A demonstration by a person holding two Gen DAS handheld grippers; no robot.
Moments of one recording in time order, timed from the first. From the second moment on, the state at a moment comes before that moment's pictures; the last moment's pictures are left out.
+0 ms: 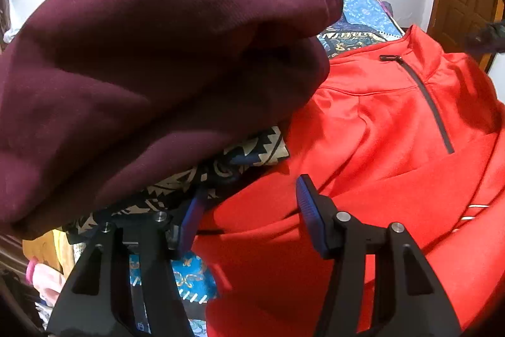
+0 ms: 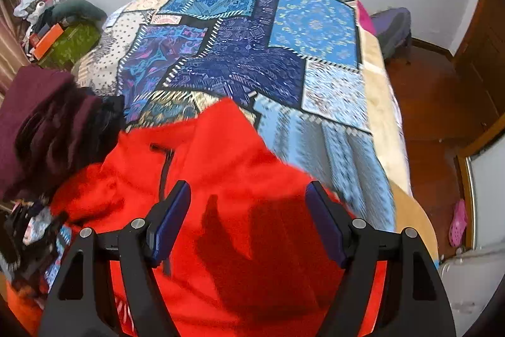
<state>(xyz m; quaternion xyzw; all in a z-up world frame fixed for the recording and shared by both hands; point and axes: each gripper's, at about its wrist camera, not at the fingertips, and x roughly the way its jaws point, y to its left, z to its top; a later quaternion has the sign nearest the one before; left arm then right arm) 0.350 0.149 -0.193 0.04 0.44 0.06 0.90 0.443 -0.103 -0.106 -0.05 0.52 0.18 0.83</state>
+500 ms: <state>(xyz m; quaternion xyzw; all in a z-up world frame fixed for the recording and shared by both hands) 0.342 0.157 -0.190 -0.02 0.46 0.04 0.89 0.454 -0.068 -0.132 -0.03 0.53 0.17 0.83</state>
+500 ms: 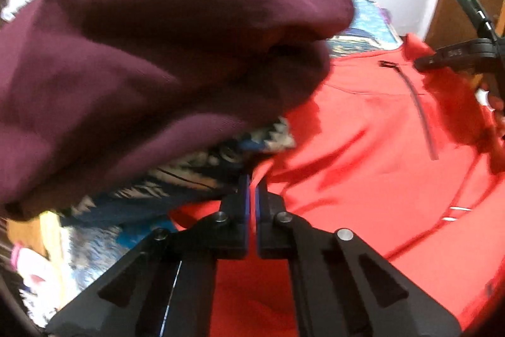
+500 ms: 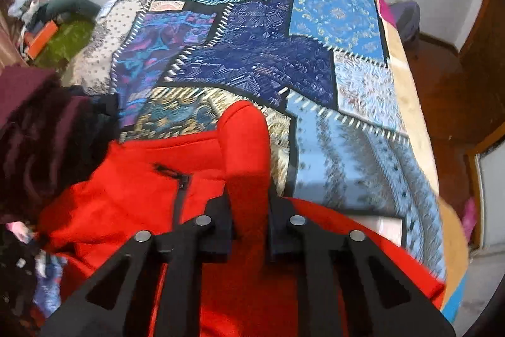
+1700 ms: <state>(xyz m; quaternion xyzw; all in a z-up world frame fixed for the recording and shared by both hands) 0.224 0.063 -0.103 0.07 0.41 -0.04 0.91 0.213 -0.173 -0.088 -0.02 0.49 0.21 0.85</state>
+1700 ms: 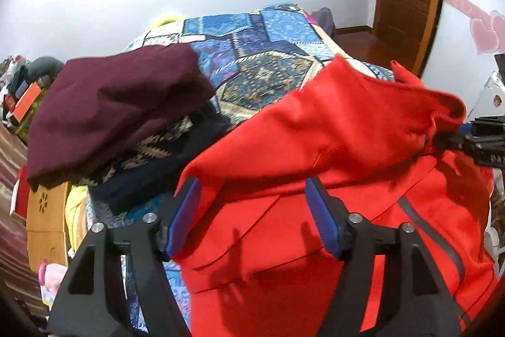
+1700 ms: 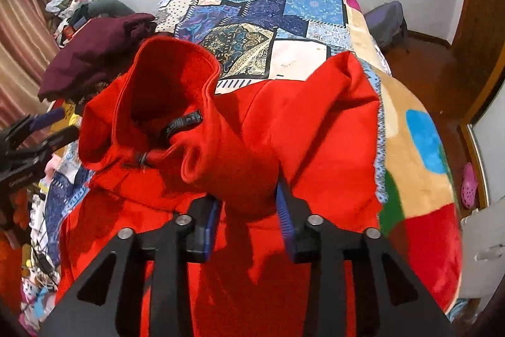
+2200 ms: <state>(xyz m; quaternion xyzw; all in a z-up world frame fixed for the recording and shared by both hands) 0.274 0.013 -0.098 0.03 0.42 -0.10 0.90 0.231 -0.193 -0.042 0.04 0.44 0.21 0.87</state>
